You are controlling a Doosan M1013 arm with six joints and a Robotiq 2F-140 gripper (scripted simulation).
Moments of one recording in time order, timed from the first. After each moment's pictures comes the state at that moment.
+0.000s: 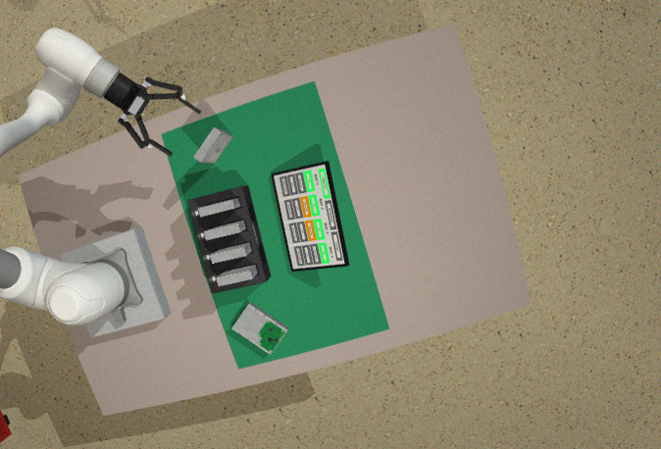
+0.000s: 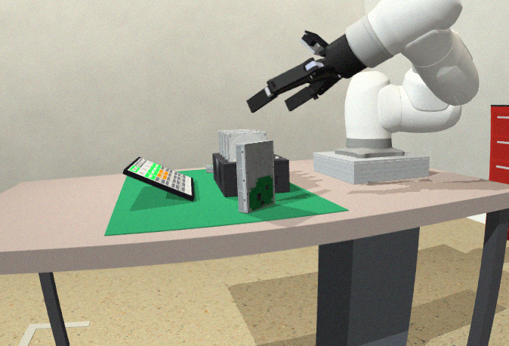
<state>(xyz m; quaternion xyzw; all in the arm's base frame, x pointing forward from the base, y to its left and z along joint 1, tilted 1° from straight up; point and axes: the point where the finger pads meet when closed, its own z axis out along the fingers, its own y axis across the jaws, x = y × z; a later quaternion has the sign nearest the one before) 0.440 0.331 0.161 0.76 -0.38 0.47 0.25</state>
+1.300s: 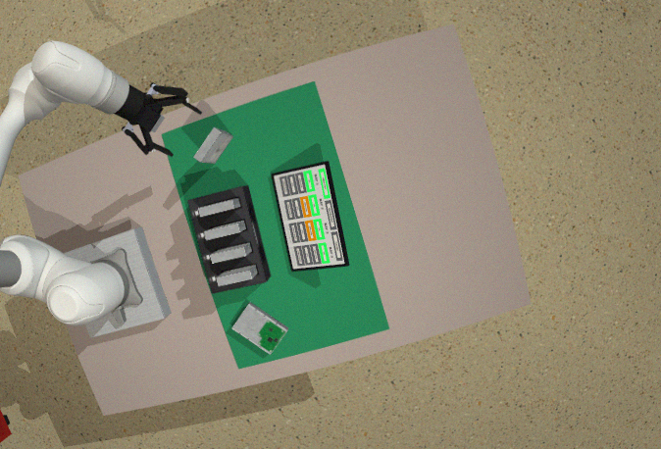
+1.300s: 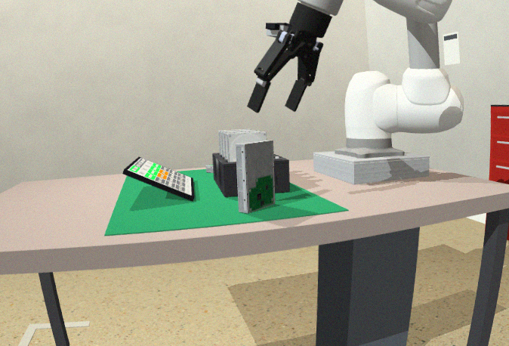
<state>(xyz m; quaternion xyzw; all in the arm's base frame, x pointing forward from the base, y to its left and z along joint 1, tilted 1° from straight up) 0.440 0.332 0.161 0.86 -0.44 0.23 0.12</state>
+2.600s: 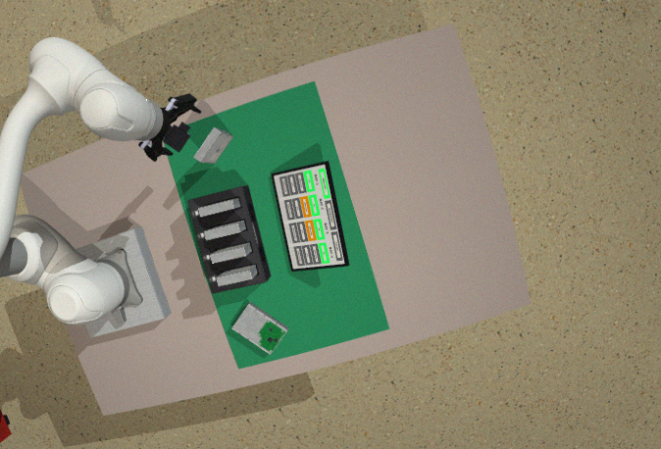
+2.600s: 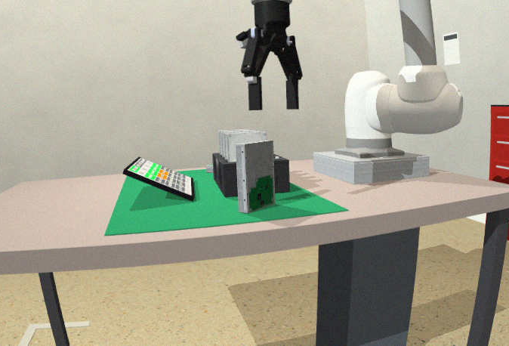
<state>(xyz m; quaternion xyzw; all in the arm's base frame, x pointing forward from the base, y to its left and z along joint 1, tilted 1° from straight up) 0.440 0.332 0.161 0.89 -0.46 0.00 0.01</state>
